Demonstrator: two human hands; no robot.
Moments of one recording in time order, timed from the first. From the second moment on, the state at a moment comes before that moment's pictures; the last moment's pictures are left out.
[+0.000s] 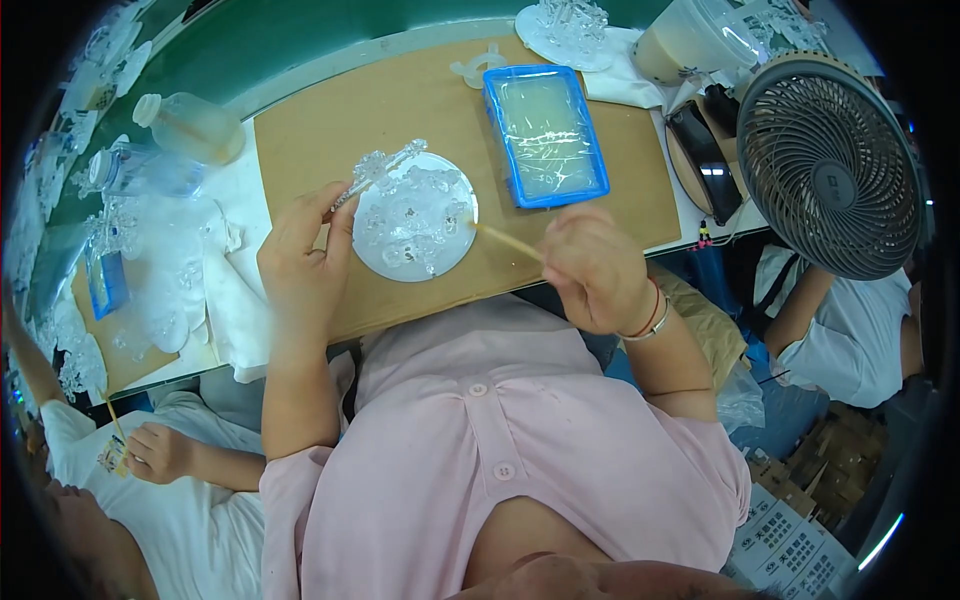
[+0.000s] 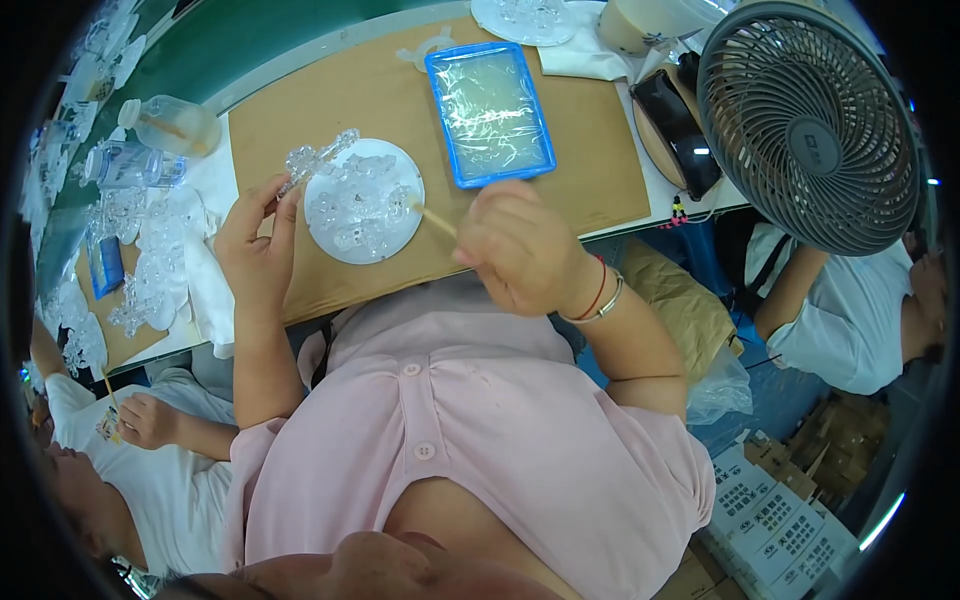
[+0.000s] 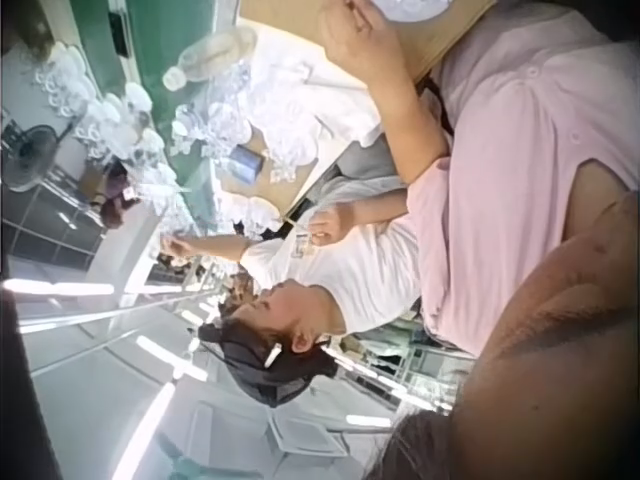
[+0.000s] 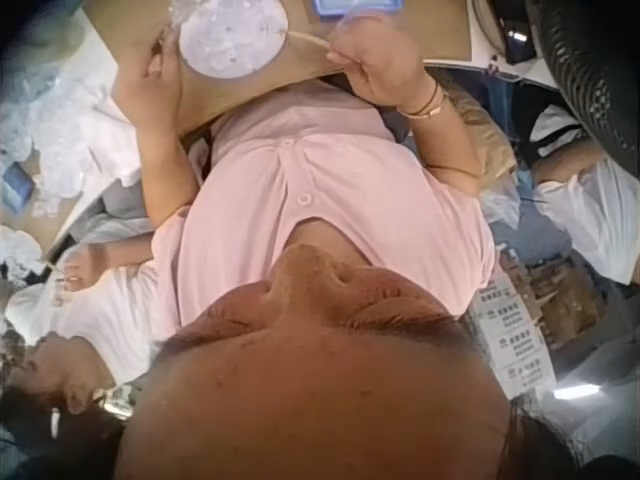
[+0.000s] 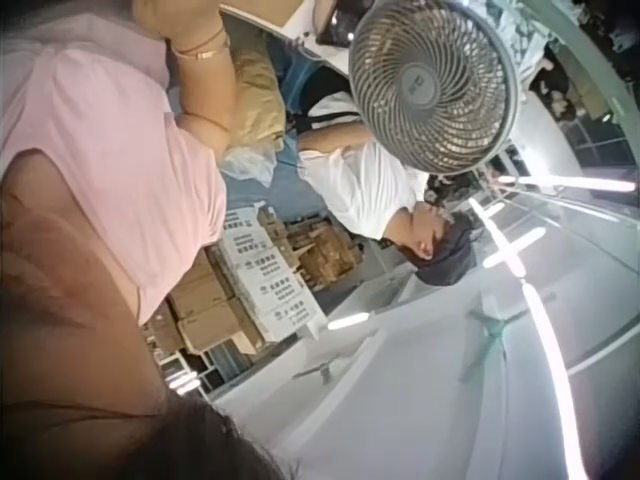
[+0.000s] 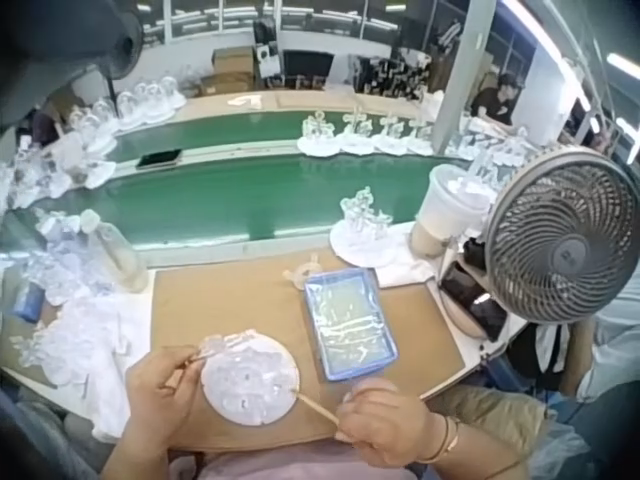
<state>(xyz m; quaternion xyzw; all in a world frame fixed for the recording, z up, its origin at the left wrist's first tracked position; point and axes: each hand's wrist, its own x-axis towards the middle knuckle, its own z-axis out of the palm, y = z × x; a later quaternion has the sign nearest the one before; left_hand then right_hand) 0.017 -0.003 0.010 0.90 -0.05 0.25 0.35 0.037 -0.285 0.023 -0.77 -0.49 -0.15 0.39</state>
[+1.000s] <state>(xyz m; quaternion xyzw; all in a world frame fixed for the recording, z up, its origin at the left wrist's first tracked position) 0.014 0.028 0.051 0.84 -0.16 -0.06 0.52 0.014 -0.280 0.012 -0.78 -0.39 -0.21 0.44</state>
